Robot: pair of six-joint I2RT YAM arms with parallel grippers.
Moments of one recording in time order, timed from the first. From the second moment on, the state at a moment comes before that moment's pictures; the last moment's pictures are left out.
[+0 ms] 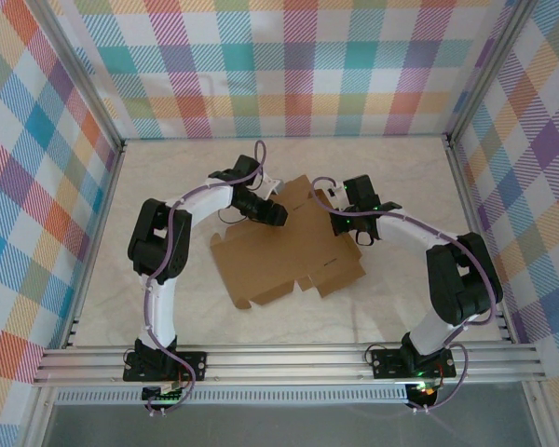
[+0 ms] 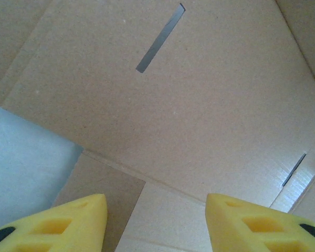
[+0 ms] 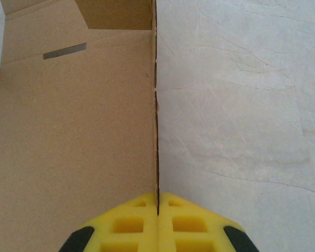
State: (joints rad) left arm -0.42 2.08 1.55 -0.63 0.57 -0.03; right arm 0.40 1.63 1.01 -0.29 -0.05 -0.01
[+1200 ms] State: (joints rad) left arm -0.35 1.90 1.49 -0.41 0.53 -0.22; right arm 0.40 1.64 1.03 -0.32 -0.02 -0.02
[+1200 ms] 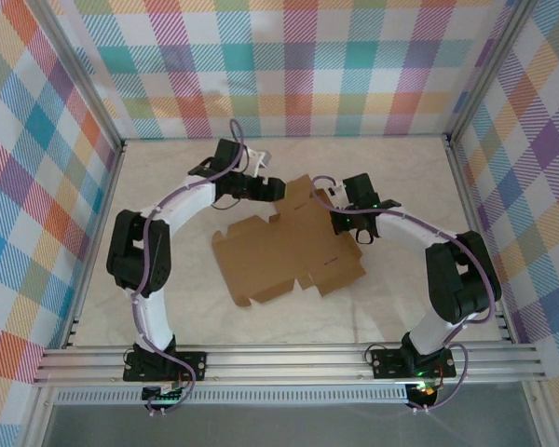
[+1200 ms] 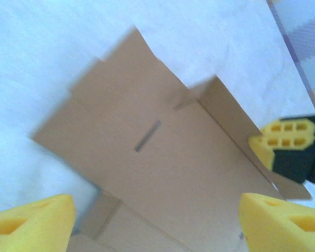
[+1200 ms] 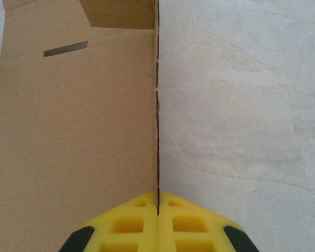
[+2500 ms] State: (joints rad) left arm -0.10 2.15 1.63 -0.40 0.40 -0.55; right arm 0.79 1.75 0.90 0.53 0.69 -1.08
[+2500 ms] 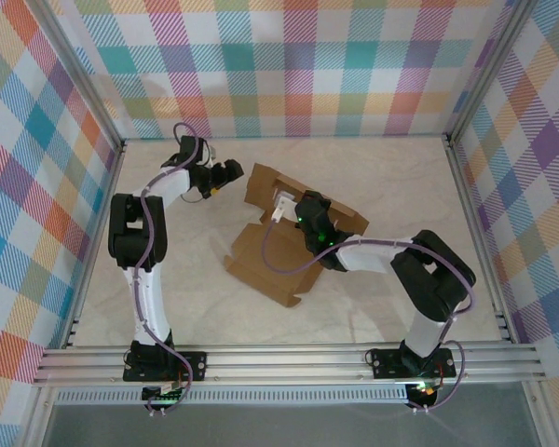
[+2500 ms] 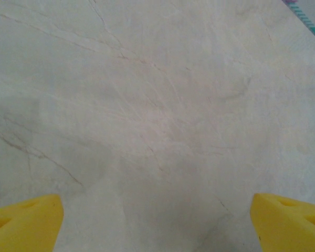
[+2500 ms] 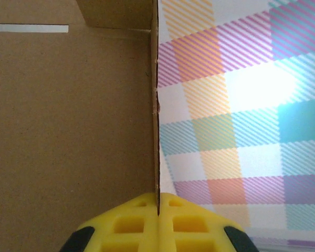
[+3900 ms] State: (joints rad) left arm -0.05 2.20 1.75 -0.51 0.48 -0.39; right arm 0.88 1.95 0.75 1.23 0.68 -1.51
